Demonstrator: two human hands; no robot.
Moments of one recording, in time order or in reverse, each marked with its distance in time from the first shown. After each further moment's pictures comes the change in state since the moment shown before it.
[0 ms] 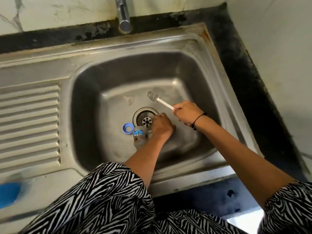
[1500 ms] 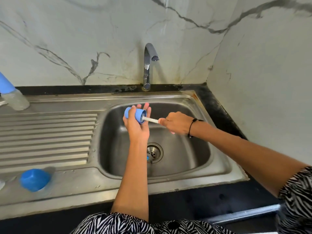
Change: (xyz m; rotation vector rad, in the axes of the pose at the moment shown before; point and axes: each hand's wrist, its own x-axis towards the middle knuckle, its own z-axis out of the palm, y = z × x) left_hand -0.123 -0.021 -0.140 -2.269 0.309 0.527; right_hand -0.113 -0.099 -0.029 -0.472 0.162 -0.408
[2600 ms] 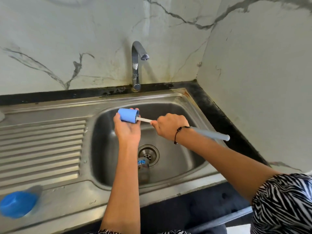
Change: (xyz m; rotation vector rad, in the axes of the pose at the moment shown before) left_hand 0.025 0.007 -0.006 -0.005 0.068 -0.123; right_hand 0.014 -0.003 0.023 -0.291 0.167 0.132
